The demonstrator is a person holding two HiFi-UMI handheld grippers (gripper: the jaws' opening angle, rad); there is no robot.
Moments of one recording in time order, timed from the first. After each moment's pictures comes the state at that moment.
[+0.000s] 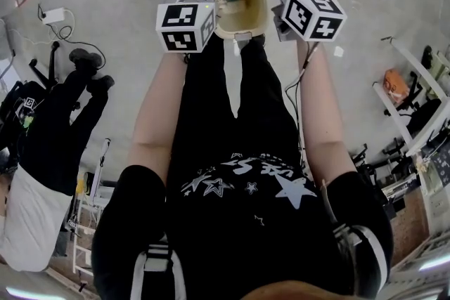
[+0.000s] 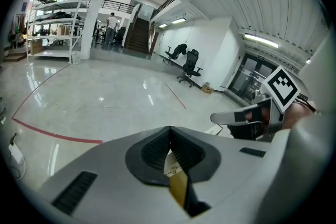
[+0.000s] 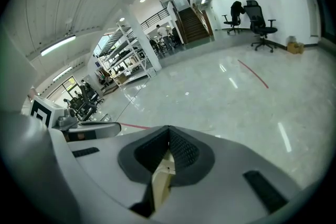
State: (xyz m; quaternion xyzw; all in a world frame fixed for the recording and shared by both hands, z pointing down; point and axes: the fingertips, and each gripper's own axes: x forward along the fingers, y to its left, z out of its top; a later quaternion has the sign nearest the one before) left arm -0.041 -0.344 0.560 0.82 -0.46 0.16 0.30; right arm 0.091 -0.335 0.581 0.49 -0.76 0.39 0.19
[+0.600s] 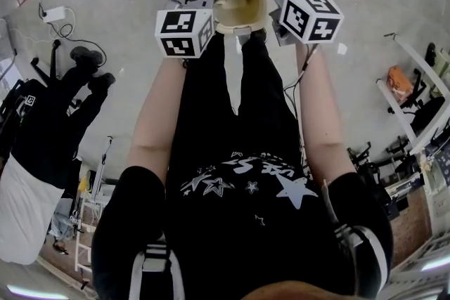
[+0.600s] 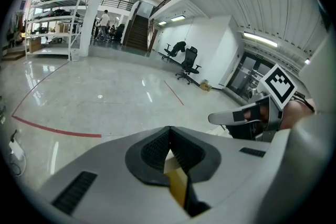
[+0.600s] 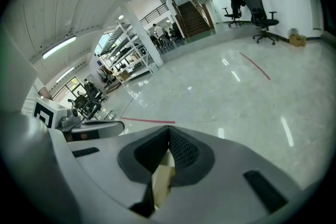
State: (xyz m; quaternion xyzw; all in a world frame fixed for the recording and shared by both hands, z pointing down) left arm -0.036 -0.308 0.567 0.82 -0.45 0.17 0.31; right arm 0.088 -0.299 0.588 0.47 -0.76 0.41 0.20
